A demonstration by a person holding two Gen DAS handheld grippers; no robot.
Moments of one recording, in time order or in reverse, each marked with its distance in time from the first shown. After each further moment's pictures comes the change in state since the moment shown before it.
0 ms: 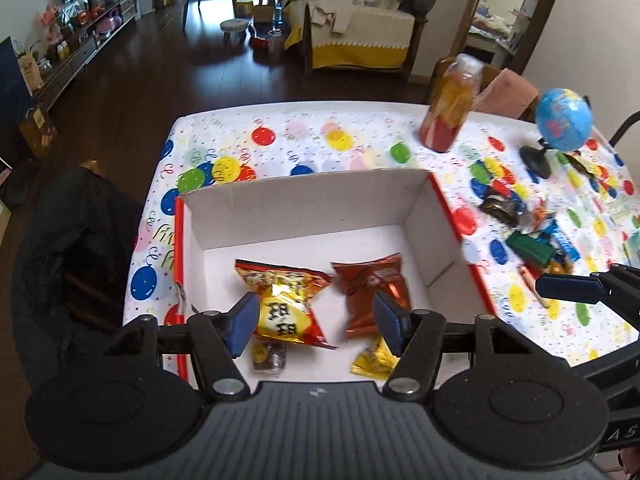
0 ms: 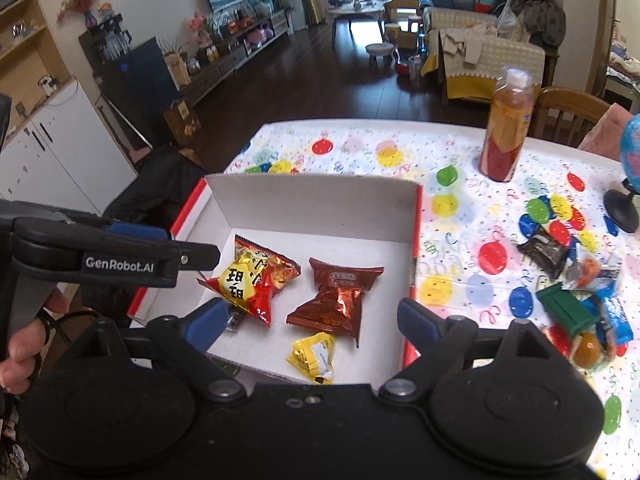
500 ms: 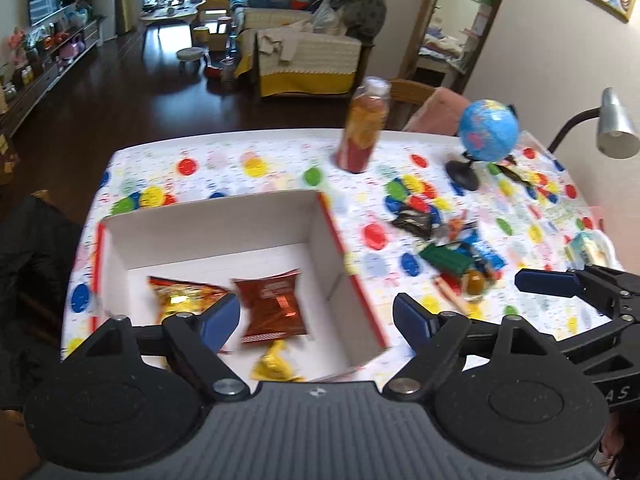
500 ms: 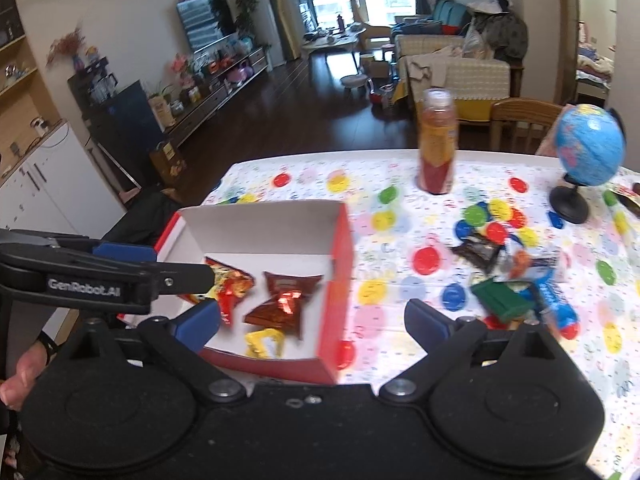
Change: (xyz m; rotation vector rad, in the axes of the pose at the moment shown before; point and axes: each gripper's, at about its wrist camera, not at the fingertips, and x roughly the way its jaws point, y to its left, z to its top) left arm -0.032 -0.083 -0.011 0.040 -0.092 -0.127; right arm -0.067 -0.065 -0.026 0.060 -0.111 -0.030
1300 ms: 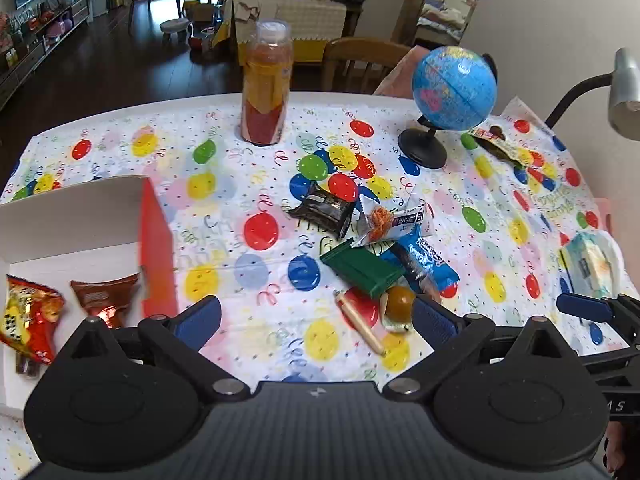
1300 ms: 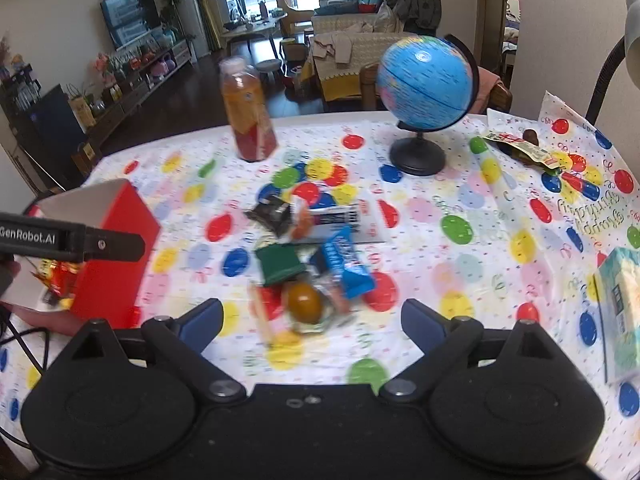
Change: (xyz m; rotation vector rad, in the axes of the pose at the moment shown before) left arm 0.135 -0.165 0.029 -0.028 0.101 0.033; right arm -0.013 -0.217 -0.035 0.066 0.049 -0.178
